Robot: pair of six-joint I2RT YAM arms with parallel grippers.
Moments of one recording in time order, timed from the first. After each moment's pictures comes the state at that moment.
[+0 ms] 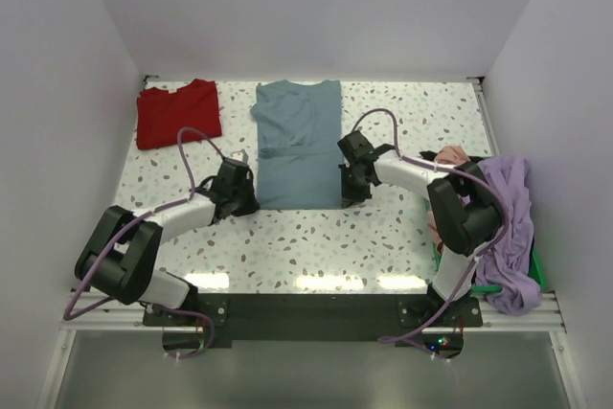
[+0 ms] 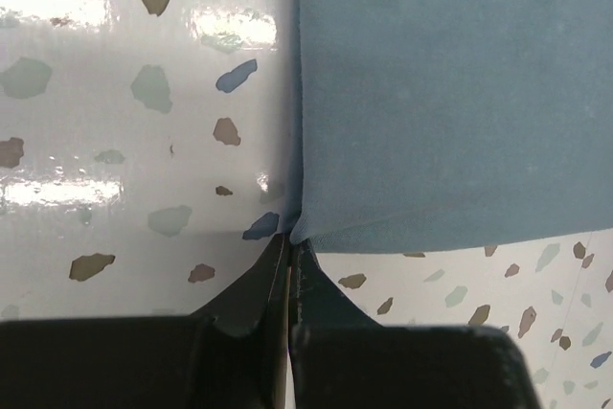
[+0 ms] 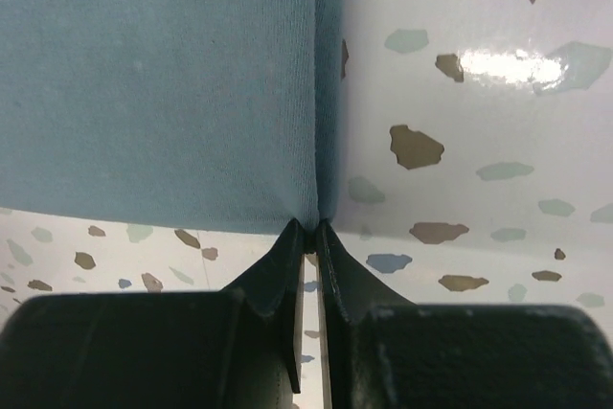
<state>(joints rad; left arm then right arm) -0.43 1.44 0.61 -0.09 -0.04 -0.61 0.54 1.82 1.16 -0.58 -0.03 0.55</state>
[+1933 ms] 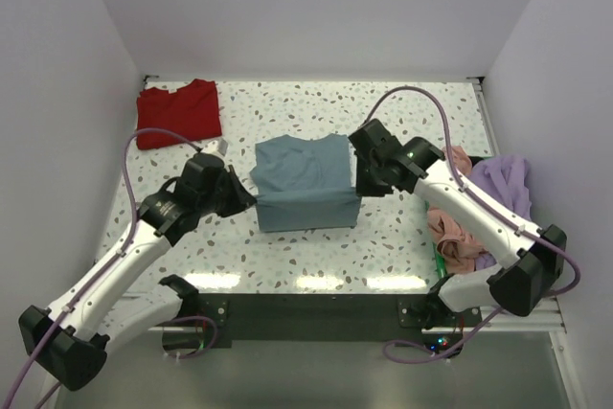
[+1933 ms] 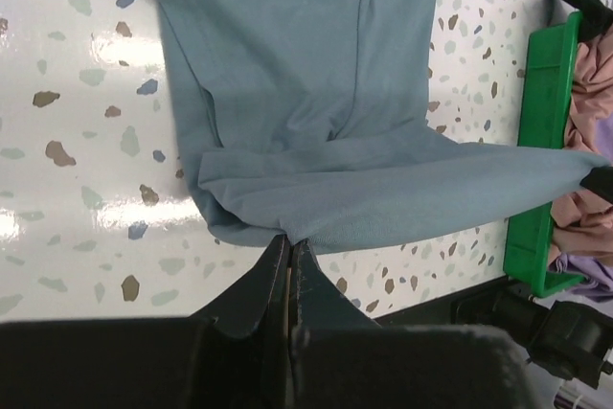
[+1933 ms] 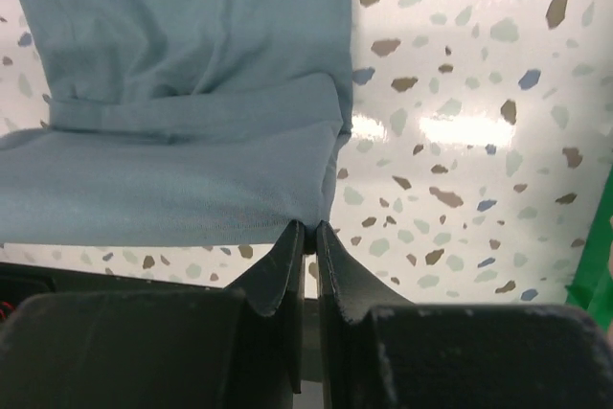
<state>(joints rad) -0.53 0.89 0.85 -0.70 0.01 -0.80 0.73 1.37 1.33 -1.07 0.23 0.71</state>
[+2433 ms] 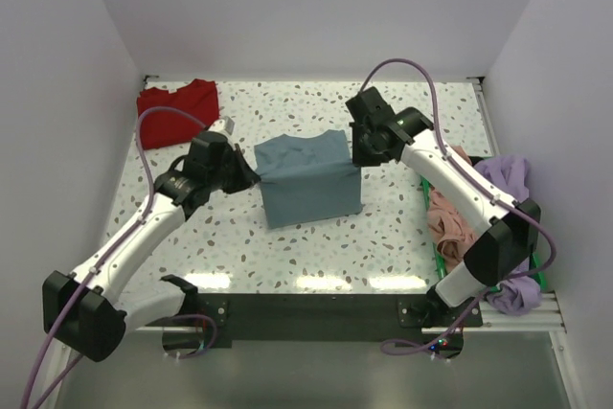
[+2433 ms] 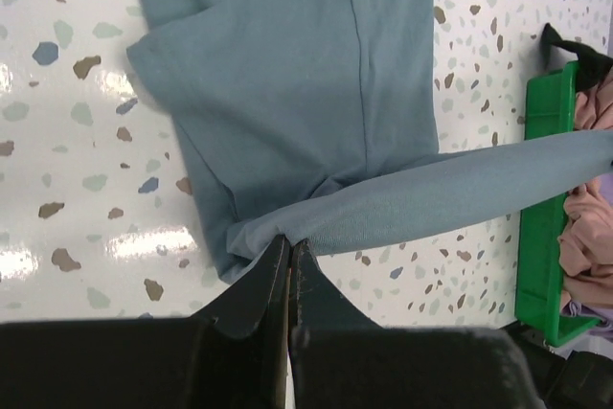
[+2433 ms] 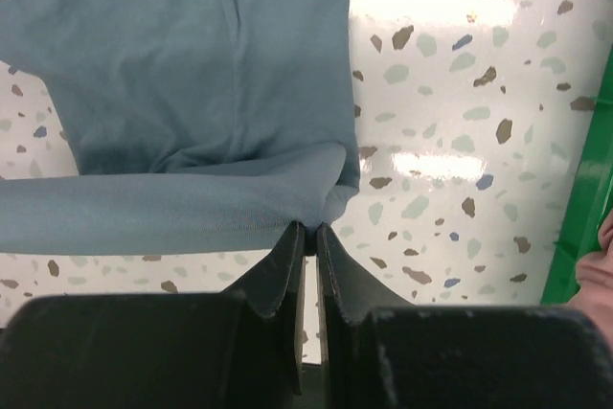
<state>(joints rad) -0.44 1.09 0.89 -0.51 0.05 -0.69 0.61 1.56 1.55 -1.03 0.24 0.54</state>
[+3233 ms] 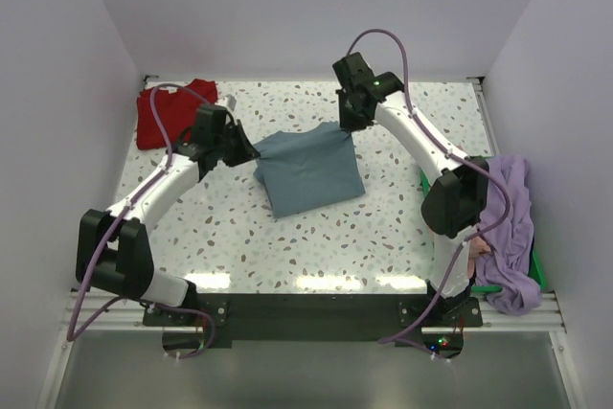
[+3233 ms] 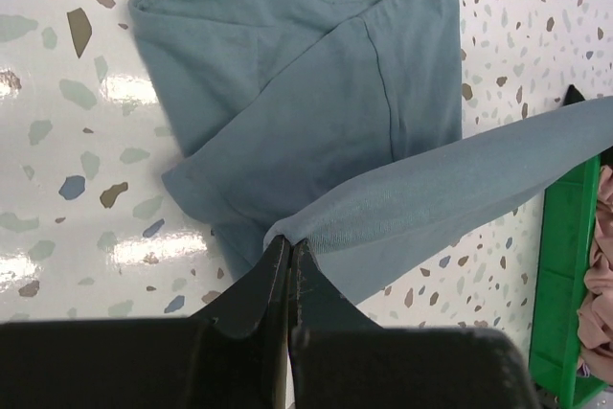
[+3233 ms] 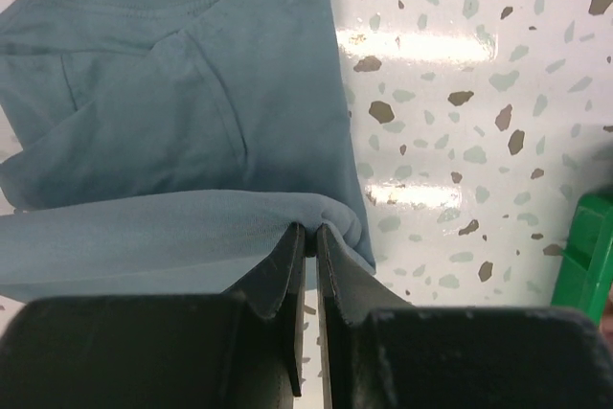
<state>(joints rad) -0.27 1.44 1.04 -0.34 0.18 -0.59 0.51 1.97 1.98 -1.03 0.24 0.40</state>
